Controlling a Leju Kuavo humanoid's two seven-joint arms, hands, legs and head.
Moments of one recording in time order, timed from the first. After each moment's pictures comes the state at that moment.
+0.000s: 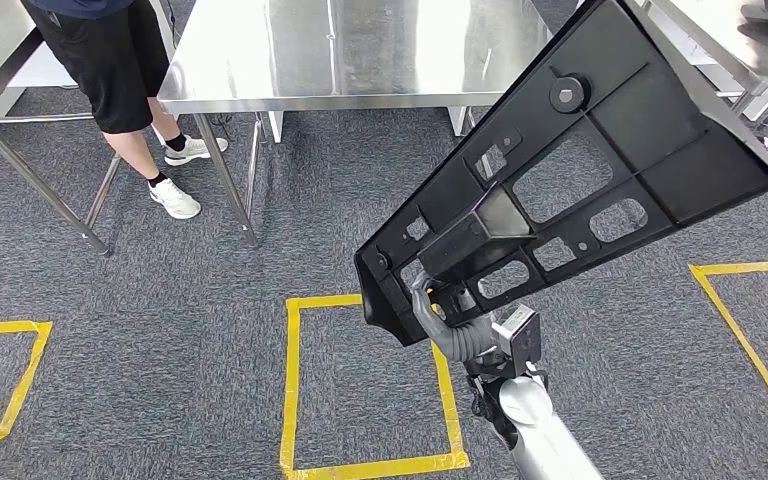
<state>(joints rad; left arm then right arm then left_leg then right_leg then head) -0.10 -0.19 1.33 -0.19 -1.09 0.23 -0.21 -0.29 -0.04 0.47 -1.29 -0.08 0.09 -0.49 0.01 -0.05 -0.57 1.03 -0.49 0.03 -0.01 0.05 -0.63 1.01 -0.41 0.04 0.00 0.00</state>
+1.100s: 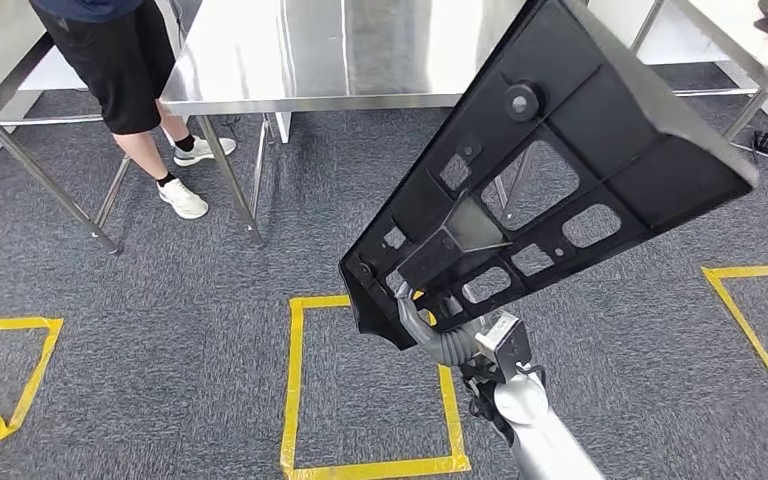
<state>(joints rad) -0.10 -0.19 1.33 -0.19 -1.09 0.23 -0.21 -0.32 -0.04 0.51 -1.28 -0.01 0.11 -0.50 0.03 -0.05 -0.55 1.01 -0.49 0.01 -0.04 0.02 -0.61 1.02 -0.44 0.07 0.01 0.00</state>
